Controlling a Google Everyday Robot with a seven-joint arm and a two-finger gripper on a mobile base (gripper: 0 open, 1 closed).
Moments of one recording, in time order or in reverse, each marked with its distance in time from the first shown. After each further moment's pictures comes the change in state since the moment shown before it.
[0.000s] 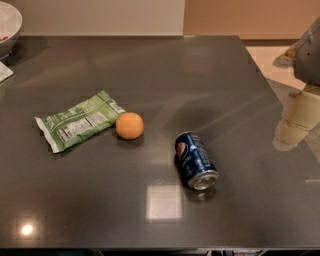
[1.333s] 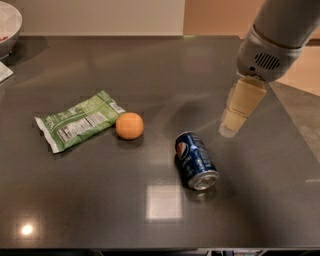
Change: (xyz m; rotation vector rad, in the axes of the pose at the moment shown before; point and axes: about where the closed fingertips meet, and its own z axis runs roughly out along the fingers) arm -0.059 -0.013 0.046 -0.140 0.033 0.167
